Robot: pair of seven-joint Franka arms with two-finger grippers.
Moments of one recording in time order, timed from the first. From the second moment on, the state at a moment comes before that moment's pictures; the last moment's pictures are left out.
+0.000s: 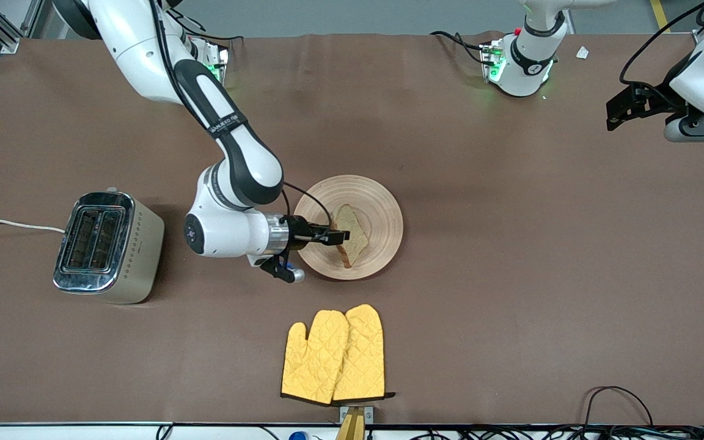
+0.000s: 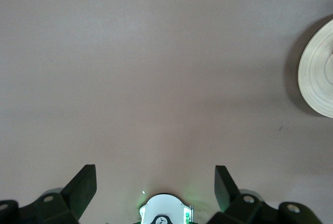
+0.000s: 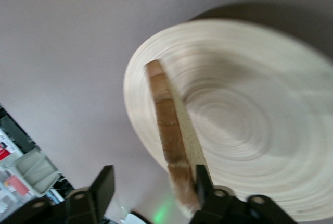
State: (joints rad) left arm -0.02 -0.05 -0.12 -1.54 0.03 1.37 -0.09; right arm 0.43 0.68 0.06 -1.48 0.84 2.07 0.35
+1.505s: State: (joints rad) left arm 0.04 0.24 -0.12 -1.73 -0.43 1.73 0.22; right arm -0.04 0.41 0.05 -1.41 0.13 1.62 0.08
